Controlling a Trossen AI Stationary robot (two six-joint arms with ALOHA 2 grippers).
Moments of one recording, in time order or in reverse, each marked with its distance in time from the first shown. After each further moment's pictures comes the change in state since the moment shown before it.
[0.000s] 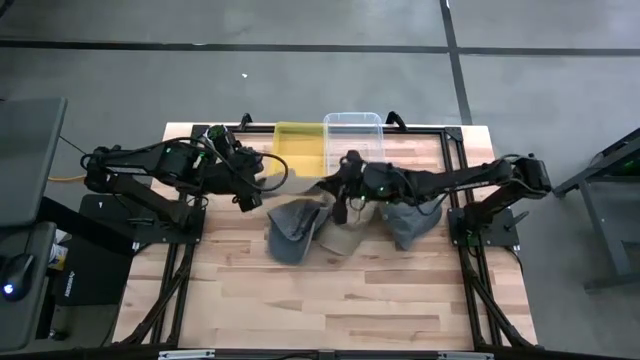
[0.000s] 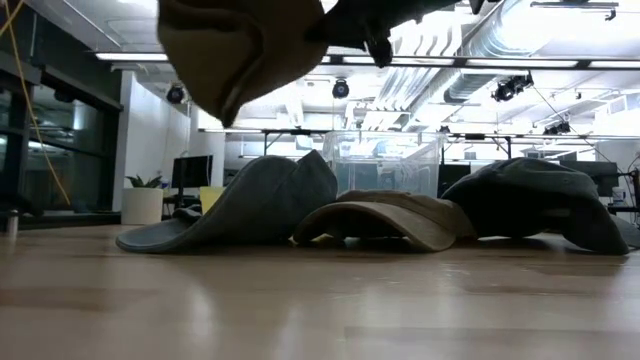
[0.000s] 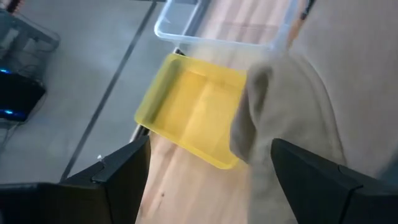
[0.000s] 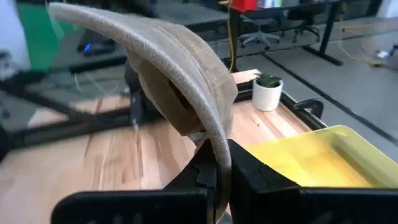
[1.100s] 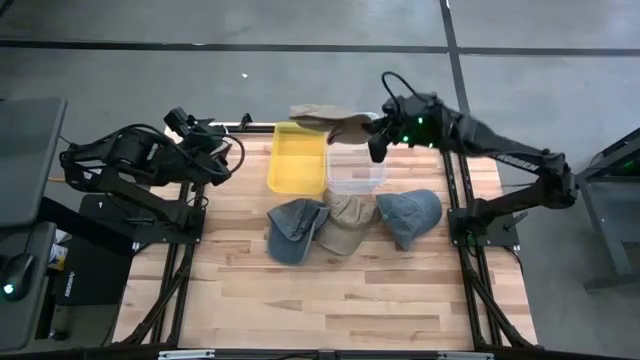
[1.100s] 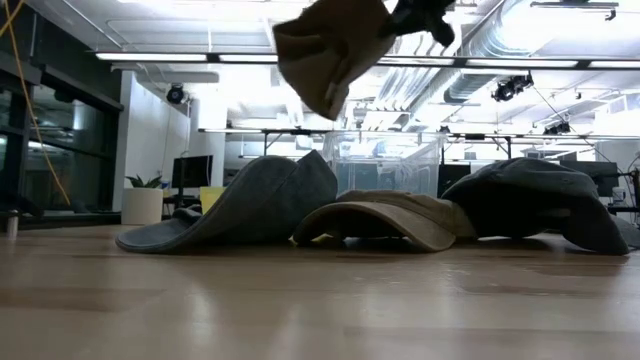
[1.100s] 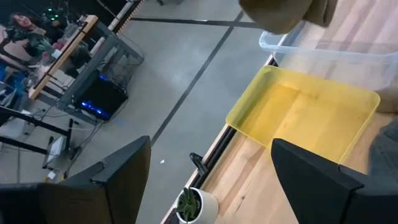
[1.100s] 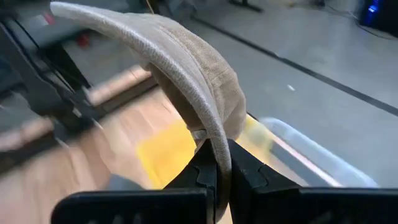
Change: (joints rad) left arm 0.000 -0.191 -0.002 -0.172 -0.307 -0.027; right arm -0.373 -0.227 0.303 -0.752 -0.097 0.109
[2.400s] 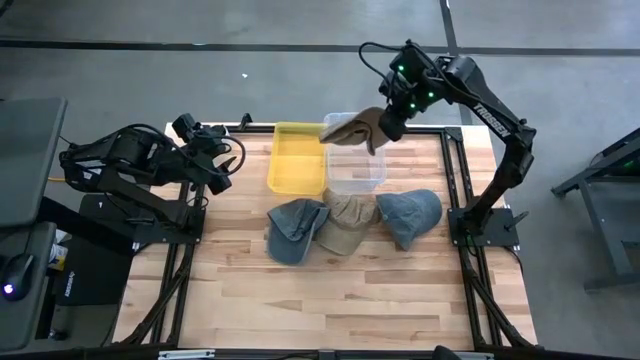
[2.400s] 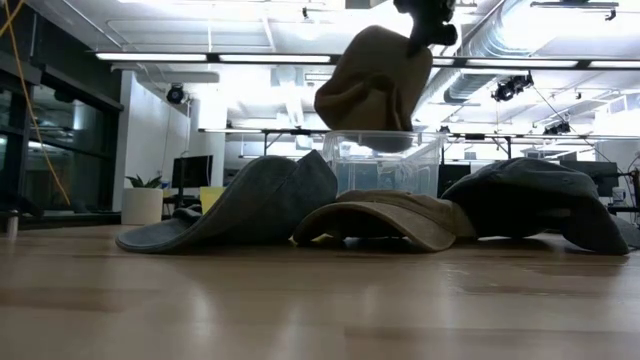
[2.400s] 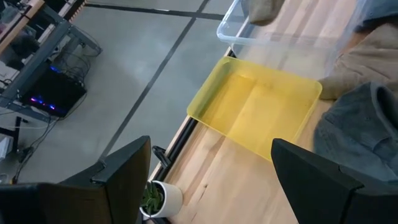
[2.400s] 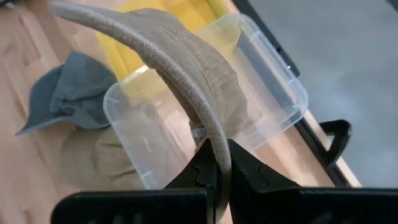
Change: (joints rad) left arm 0.000 0.002 0.000 0.027 0.169 -0.004; right arm -0.252 0.399 0.720 -0.910 -0.266 -0.307
